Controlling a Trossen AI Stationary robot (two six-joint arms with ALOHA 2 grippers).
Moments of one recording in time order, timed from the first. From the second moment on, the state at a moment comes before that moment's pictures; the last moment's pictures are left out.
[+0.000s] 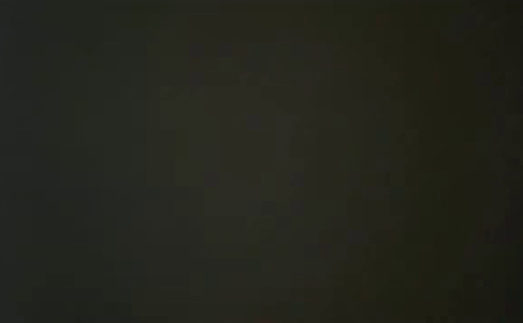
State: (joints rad) left arm 0.20 1.31 0.61 0.11 -0.11 -0.24; right arm -0.41 1.96 1.25 -0.91 -0.02 -0.56
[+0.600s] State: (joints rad) left arm 0.20 1.31 0.61 0.11 -0.11 -0.26; right arm -0.41 1.97 1.24 -0.88 -0.08 -0.53
